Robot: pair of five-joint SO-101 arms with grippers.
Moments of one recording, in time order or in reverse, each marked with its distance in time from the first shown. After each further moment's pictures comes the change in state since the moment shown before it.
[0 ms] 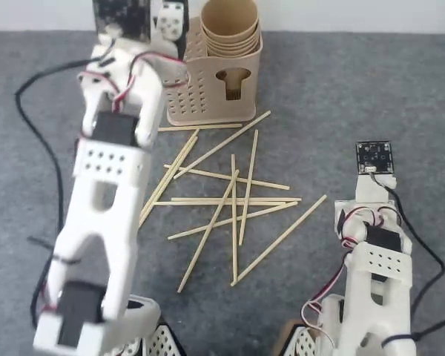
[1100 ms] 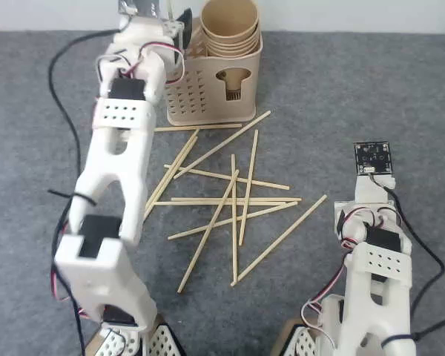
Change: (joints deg) left arm -6.4 21.7 -13.1 17.0 1.8; right arm 0.0 0.0 0.4 0.0 0.9
